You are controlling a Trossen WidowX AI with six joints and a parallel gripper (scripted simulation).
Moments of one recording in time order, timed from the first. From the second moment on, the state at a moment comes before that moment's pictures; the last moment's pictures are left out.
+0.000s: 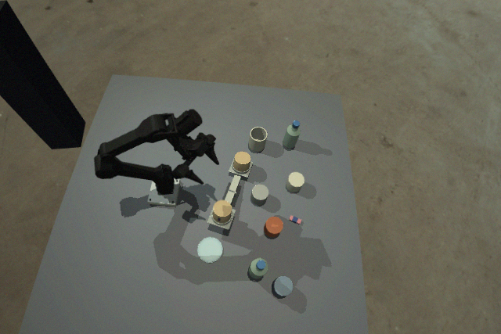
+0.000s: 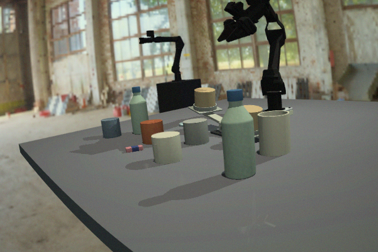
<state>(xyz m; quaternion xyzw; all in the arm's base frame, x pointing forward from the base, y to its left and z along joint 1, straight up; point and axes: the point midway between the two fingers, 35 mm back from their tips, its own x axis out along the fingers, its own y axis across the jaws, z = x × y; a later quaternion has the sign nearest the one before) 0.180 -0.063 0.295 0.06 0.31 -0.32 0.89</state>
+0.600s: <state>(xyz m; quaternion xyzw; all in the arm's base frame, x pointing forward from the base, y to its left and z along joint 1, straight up) 0.182 0.008 0.237 0.03 0.40 -0.17 0.90</state>
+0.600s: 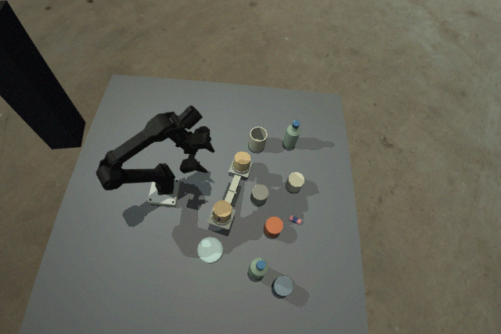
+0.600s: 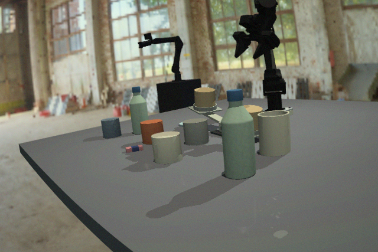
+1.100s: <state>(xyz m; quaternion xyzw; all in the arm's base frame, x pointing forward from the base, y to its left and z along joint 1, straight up) 0.225 0.035 0.226 -0.14 0.52 -0.05 0.84</state>
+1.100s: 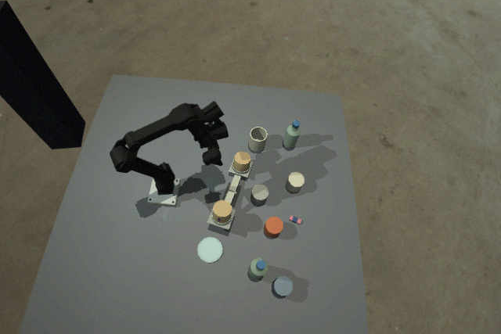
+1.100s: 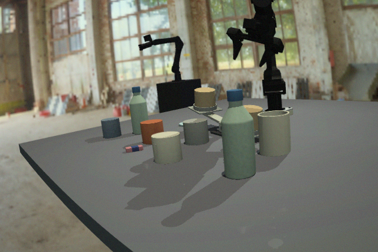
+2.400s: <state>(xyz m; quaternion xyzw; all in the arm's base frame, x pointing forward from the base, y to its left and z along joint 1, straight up) 0.338 0.074 0.139 -0.38 0.59 0.37 0.61</state>
